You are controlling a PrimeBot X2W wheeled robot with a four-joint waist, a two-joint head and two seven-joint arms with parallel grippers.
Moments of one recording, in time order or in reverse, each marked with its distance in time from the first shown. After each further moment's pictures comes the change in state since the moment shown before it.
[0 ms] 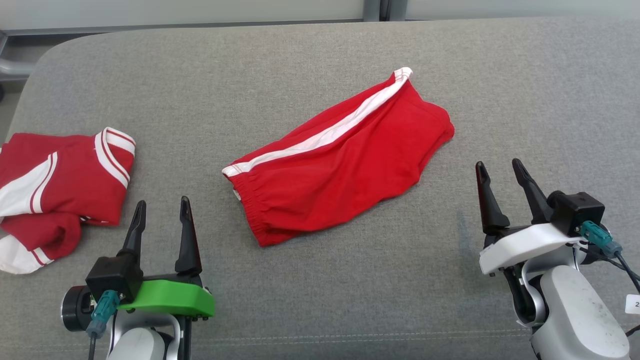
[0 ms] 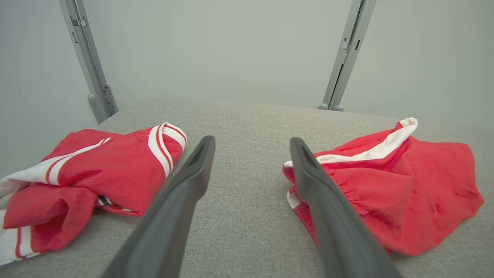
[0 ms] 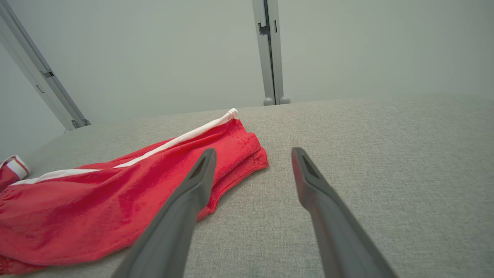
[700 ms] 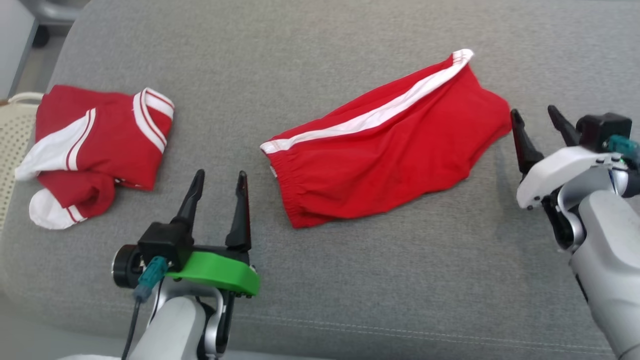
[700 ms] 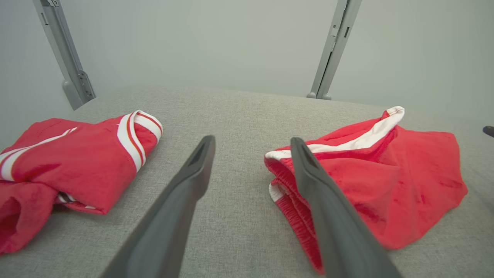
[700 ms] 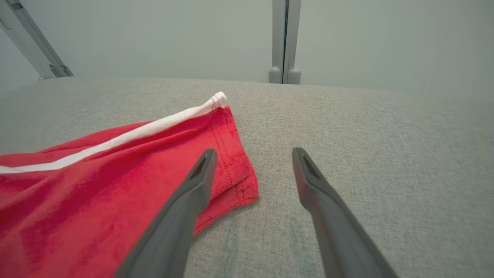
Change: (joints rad) left arm -0.115 -0.062 -0.100 0.044 0.008 -0.064 0.024; right arm -0.304 -0.162 0.087 0.297 0.075 0.000 0.095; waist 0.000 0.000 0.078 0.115
